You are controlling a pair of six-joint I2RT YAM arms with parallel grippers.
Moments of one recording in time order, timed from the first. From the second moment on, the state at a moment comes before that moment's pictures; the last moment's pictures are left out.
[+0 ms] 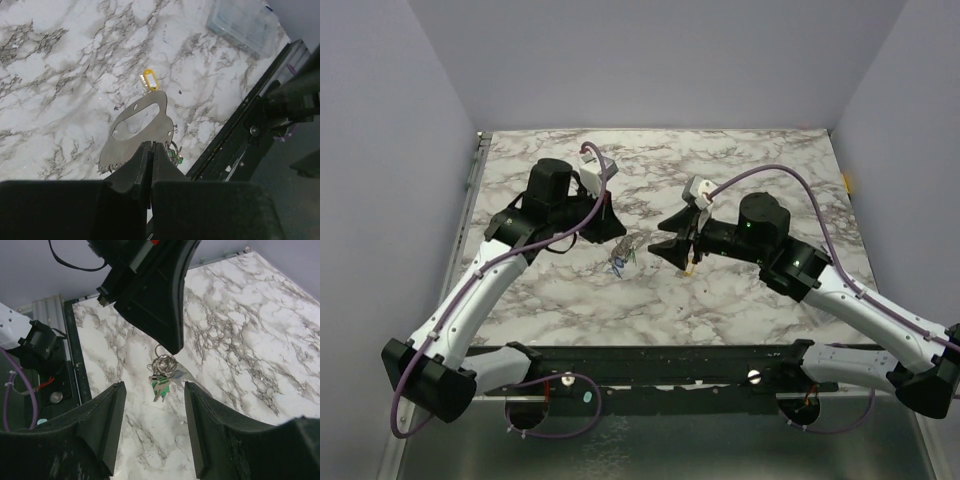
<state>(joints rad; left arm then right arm) -0.46 1.19 1.20 -0.63 0.51 -0.15 0.87 1.08 1.03 -0.11 -0.32 -0.05</state>
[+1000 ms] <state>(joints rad) -0.46 0.98 0.99 -0.59 0.35 -0.24 0.62 1.26 1.10 -0.11 -0.68 0.10</state>
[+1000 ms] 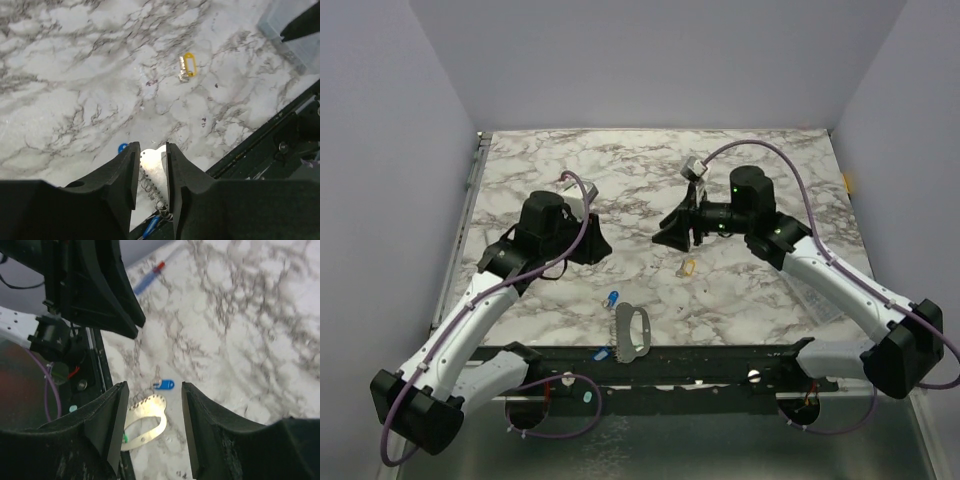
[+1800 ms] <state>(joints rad) -0.81 1.33 0.74 -0.63 -0.07 -0.72 0.65 1.22 0.88 -0.19 -0.47 0.26</state>
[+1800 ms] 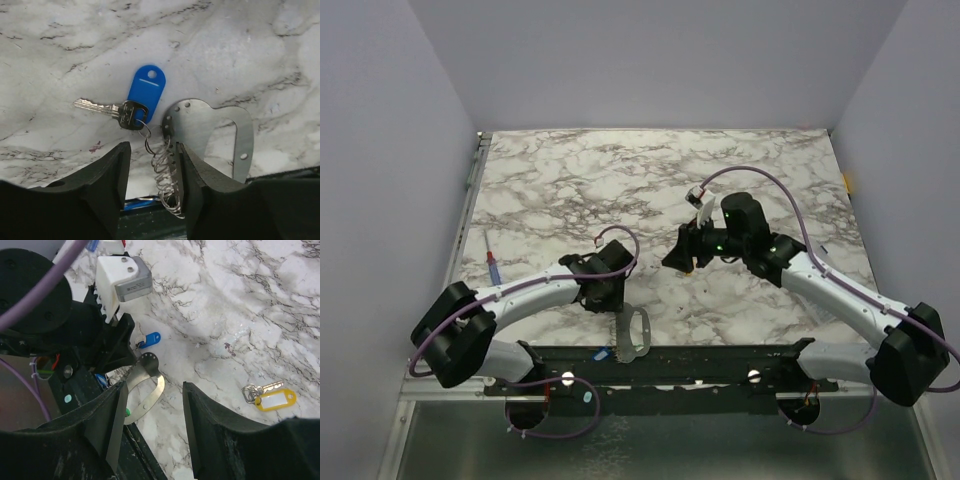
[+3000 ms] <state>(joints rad) -0.83 1.43 0.99 -0.67 -0.16 -0.76 0.65 1.11 0.86 -0.17 -0.45 0.21</state>
